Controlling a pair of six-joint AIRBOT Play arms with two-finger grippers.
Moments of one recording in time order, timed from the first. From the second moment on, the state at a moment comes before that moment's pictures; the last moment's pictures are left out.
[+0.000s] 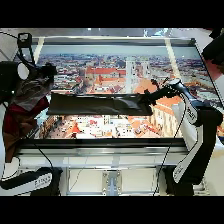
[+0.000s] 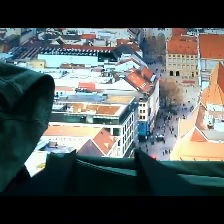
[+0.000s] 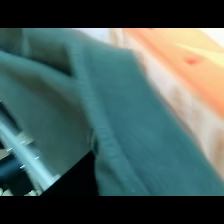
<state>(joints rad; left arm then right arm) -0.05 -1.29 1.36 1.64 -0.83 -1.66 -0.11 -2.06 1.59 -0.66 1.47 1.21</state>
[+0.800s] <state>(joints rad) -0.59 -1.73 1.36 1.16 -0.77 -1.35 -0.05 -1.56 1.66 -0.74 1.71 1.43</state>
